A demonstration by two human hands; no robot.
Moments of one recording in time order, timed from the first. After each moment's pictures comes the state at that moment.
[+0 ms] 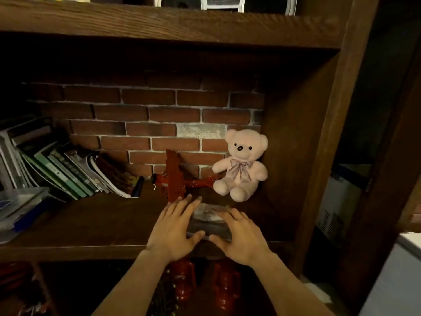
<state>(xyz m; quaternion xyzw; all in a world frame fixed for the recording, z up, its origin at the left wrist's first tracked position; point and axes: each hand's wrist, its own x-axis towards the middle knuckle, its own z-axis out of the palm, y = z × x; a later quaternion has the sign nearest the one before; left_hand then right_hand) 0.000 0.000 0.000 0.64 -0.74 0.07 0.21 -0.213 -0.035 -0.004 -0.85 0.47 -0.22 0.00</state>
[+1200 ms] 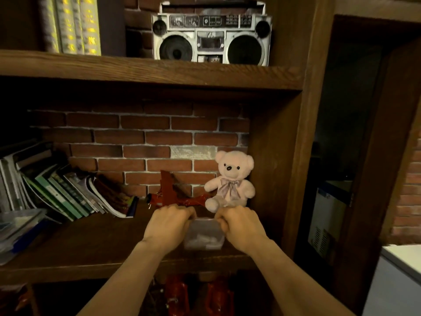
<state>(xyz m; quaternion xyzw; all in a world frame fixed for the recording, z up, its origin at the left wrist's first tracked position) -0.022 0.034 0.092 0.61 -0.74 0.17 0.20 -0.230 0.001 0.093 -0.86 0.44 -0.25 -0.09</state>
